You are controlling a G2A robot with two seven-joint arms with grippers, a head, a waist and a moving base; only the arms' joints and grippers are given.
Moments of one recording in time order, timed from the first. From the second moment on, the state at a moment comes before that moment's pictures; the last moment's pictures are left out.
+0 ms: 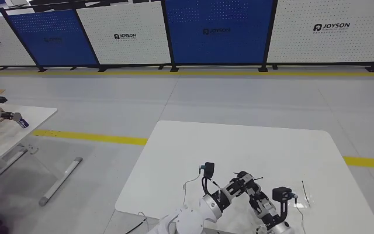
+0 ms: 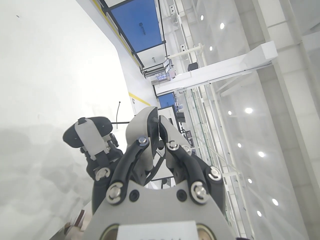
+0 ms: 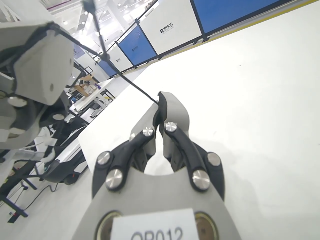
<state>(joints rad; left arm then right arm) 1.48 -1.31 -0.88 -1.79 -0.05 -0.01 -0.04 -1.67 -1.19 1.16 -1.64 -0.76 -0.27 -0.08</state>
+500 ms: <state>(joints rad) 1.51 -1.31 -0.88 -1.84 -0.02 -0.03 -0.05 -1.66 -1.20 1.16 -1.64 -0.77 -0.27 -0.07</state>
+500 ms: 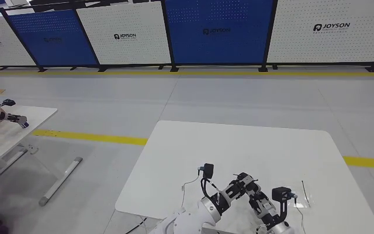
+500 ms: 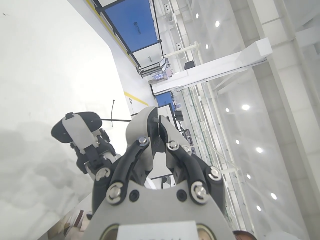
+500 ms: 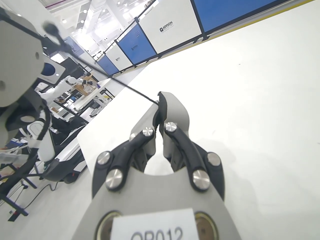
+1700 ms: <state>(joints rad) 1.50 -1.31 -0.98 -1.76 -0.11 -0.01 0.08 -1.79 -1.16 1.29 -1.77 -0.56 -0.34 -0.26</state>
